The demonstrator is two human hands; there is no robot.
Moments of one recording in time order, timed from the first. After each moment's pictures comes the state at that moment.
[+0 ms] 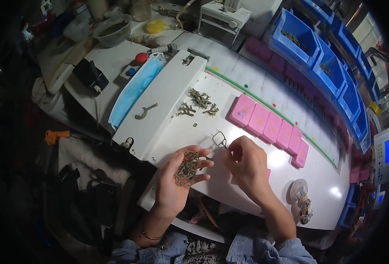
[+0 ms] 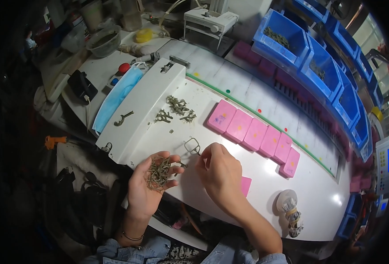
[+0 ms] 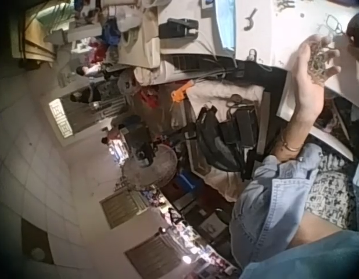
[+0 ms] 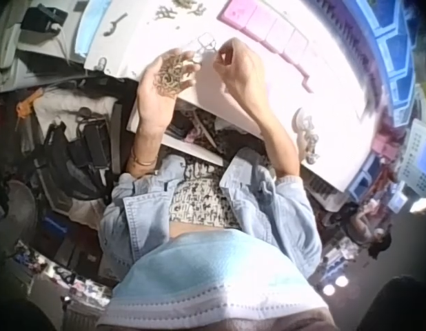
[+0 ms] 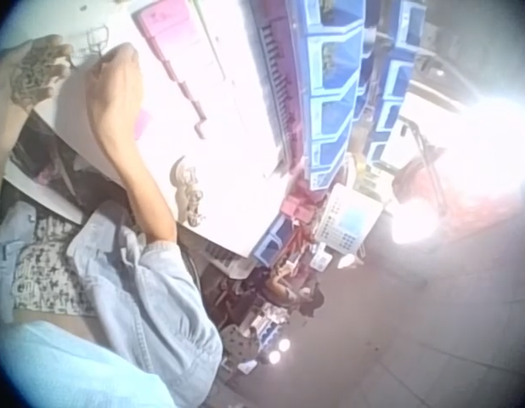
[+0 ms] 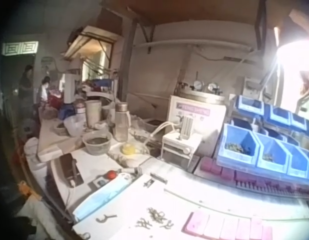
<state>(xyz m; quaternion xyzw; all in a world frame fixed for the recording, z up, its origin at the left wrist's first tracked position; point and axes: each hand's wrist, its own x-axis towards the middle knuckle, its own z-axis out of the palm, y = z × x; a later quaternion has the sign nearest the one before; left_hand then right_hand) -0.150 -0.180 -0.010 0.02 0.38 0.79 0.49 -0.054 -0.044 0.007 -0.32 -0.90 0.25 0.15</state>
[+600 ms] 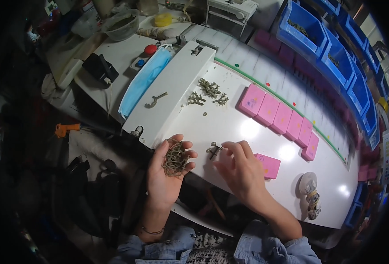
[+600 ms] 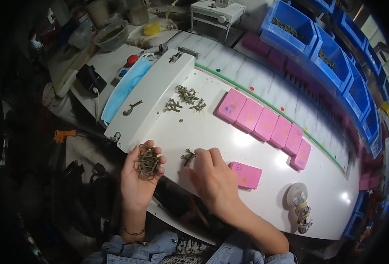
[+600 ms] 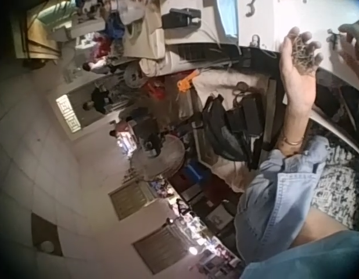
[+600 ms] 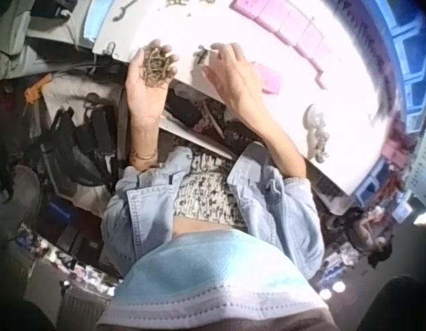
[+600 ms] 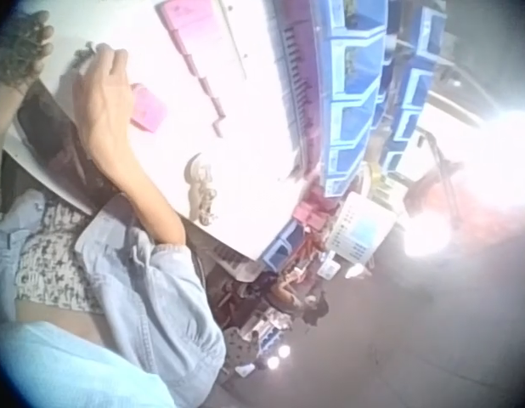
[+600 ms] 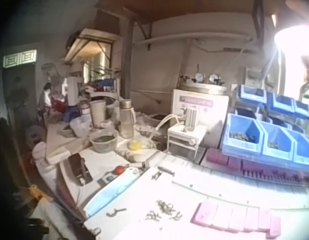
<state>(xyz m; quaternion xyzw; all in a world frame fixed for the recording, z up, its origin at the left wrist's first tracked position) -0.161 -0.205 -0.014 -0.05 0.35 0.83 0.43 -0.042 -0.076 0.006 -0.24 -0.92 0.29 0.11</state>
